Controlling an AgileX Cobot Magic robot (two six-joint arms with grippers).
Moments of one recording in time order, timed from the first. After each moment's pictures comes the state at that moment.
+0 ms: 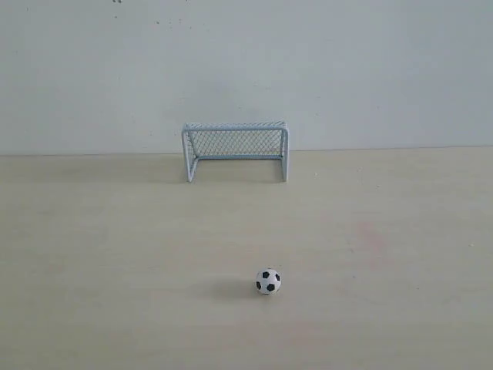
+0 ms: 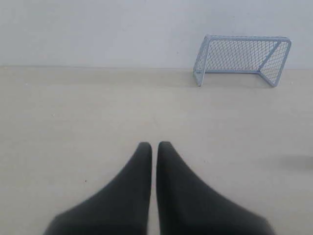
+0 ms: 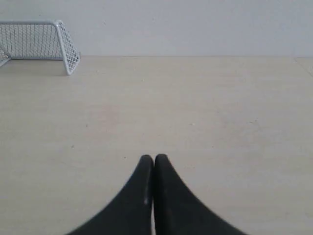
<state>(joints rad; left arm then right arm) 0.07 0.00 0.00 -0.11 0.29 0.06 0.03 0.00 0.00 0.04 0.33 -0.03</state>
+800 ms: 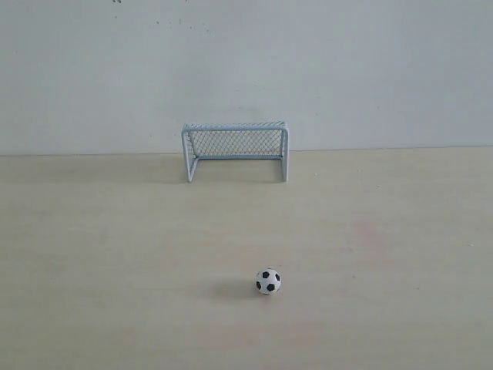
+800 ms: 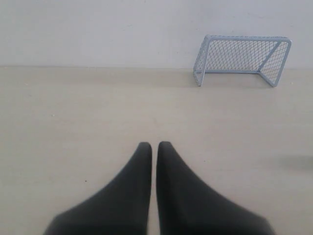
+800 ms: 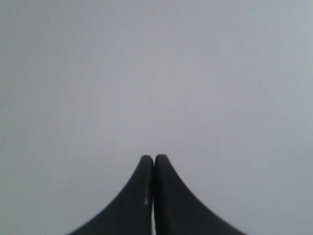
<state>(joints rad) 0.07 0.00 0.00 -0.11 0.29 0.06 0.03 0.01 -0.20 0.32 -0.59 -0.28</state>
